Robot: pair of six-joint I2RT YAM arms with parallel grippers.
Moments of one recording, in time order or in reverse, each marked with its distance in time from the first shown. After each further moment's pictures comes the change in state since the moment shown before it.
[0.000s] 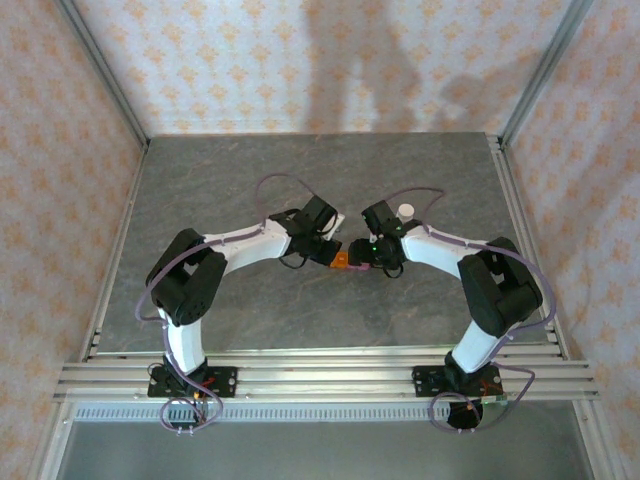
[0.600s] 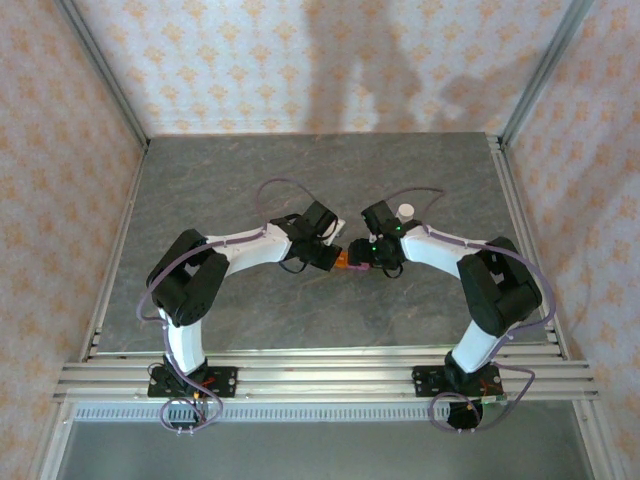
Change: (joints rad) left arm -0.014 0.000 -0.034 0.027 0.013 -0.010; right arm 0.002 0.003 0.000 0.005 0.000 0.007
